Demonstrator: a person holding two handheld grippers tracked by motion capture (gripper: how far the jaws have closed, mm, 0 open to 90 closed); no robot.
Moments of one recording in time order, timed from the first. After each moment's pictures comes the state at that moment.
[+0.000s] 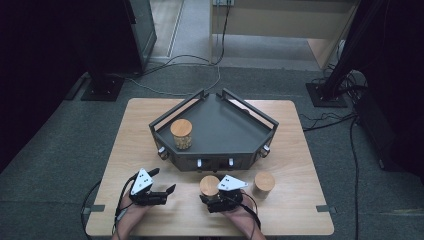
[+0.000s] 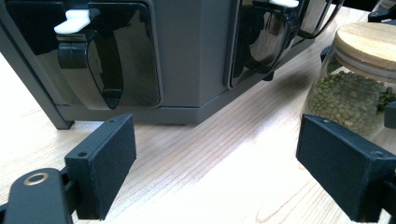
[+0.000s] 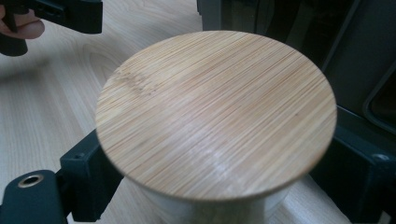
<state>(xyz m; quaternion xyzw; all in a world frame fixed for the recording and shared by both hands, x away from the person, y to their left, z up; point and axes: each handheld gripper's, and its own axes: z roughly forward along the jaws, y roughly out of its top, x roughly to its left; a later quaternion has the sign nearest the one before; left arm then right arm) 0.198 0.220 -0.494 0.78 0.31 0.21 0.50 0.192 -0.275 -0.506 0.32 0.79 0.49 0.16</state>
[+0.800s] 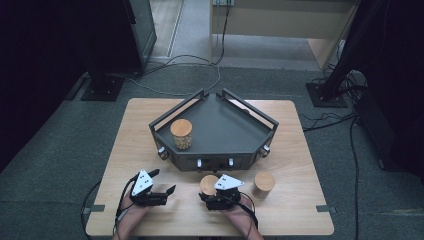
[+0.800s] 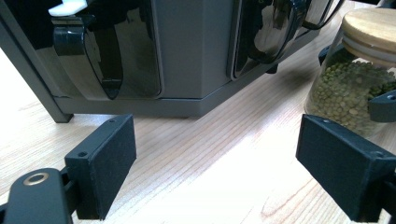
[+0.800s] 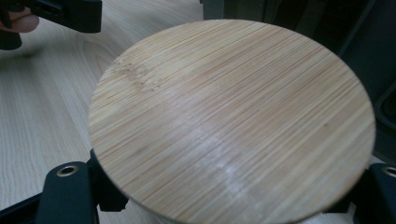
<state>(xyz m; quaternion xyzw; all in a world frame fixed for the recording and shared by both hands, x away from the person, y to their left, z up) 0.199 0.219 -0.501 0.78 0.31 0.22 0.49 0.197 -0.266 -0.501 0.32 0.81 0.47 0.16</state>
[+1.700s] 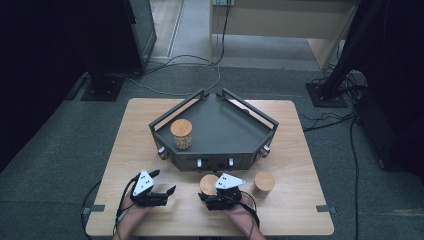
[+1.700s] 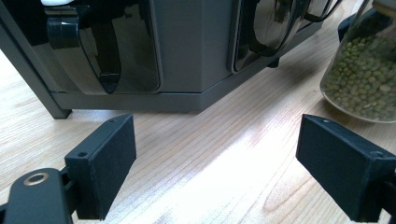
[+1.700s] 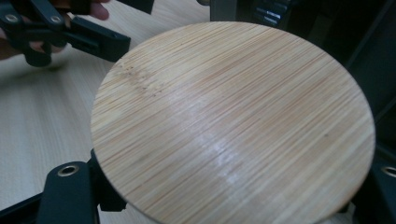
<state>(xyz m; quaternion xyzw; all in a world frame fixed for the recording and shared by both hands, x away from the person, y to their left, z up) 0.199 0.218 -0.502 0.79 0.31 0.22 0.49 0.196 -0.271 -0.482 0.30 0.81 0.48 0.15</state>
